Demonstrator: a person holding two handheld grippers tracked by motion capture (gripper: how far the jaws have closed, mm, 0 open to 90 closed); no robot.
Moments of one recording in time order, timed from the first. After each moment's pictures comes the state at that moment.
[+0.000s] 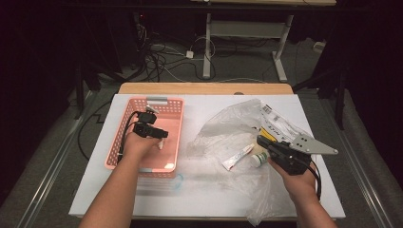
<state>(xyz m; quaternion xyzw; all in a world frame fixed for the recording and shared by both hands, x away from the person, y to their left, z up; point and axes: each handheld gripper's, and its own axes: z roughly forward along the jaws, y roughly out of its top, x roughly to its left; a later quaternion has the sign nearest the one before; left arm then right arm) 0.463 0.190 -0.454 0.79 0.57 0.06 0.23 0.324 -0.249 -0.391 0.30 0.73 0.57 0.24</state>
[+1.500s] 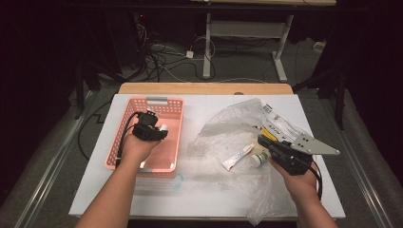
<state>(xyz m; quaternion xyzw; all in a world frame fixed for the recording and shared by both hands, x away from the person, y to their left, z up) 0.433 0.180 -0.430 0.80 0.52 0.10 0.26 0.322 -0.251 -0.388 0.29 0.73 0.57 0.24</state>
